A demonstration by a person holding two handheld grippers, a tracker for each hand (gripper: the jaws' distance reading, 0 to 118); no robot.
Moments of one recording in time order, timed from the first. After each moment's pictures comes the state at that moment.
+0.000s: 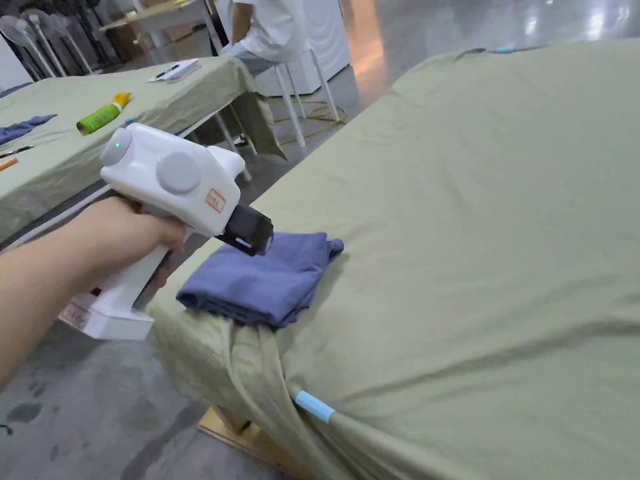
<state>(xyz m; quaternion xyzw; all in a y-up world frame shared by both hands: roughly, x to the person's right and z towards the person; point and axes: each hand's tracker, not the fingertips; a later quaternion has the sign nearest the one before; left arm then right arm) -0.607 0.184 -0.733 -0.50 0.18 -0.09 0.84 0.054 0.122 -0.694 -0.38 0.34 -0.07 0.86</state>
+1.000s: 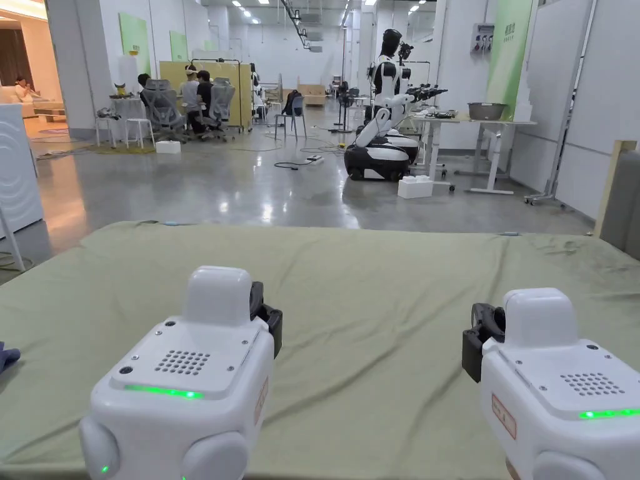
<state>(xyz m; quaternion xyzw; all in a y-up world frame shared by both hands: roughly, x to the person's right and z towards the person) -0.105 0.230 -0.495 -0.02 -0.01 -0.01 1.00 0.169 0.222 -0.498 -0.05 0.03 0.05 1.00</state>
